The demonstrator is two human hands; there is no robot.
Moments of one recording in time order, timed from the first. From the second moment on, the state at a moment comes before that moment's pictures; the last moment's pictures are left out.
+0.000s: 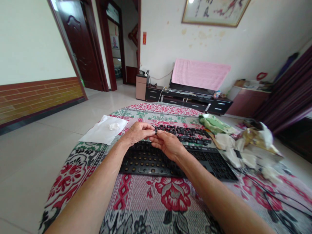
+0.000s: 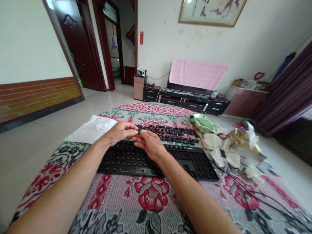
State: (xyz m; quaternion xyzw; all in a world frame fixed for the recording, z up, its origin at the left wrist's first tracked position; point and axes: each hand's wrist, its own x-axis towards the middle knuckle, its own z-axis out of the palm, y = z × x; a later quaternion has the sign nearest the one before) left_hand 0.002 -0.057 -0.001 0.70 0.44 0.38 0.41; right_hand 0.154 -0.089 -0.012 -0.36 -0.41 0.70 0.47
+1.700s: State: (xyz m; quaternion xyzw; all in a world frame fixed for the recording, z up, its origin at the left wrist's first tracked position) left_hand -0.001 -0.061 -0.004 0.81 0.49 0.13 0.29; right_hand 0.161 -0.099 -0.009 -0.46 -0.88 0.01 0.14
